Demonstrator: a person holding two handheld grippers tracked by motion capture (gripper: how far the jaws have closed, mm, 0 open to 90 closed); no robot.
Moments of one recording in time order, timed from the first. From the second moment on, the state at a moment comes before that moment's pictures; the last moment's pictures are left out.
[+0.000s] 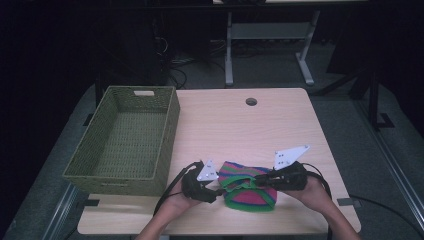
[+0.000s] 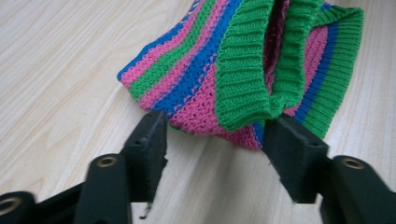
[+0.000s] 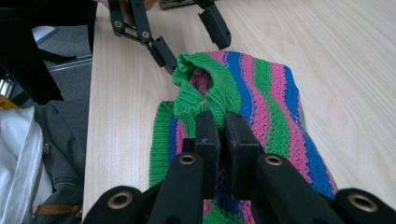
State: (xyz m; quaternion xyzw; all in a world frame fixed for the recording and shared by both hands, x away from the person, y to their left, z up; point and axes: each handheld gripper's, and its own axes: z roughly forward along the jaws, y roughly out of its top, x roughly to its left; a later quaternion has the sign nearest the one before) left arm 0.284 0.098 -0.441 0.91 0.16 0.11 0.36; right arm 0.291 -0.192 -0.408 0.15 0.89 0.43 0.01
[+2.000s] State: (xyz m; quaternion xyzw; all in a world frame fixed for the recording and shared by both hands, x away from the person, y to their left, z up) left arm 0.292 0.103 -0.367 0.91 0.15 0.09 0.37; right arm 0.301 -0.189 -0.373 0.16 0.89 0.42 0.01
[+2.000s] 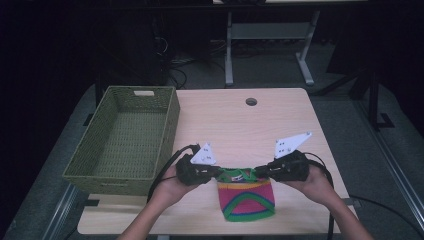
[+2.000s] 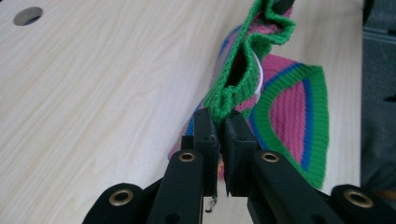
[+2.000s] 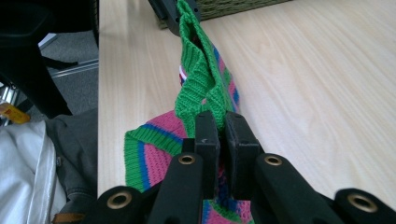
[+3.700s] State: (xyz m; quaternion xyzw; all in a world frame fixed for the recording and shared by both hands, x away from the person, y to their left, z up) left arm 0.387 0.068 -0.401 0.89 0.27 0.09 0.37; right arm 0.386 -0.208 -0.403 0.28 0.87 0.40 0.03
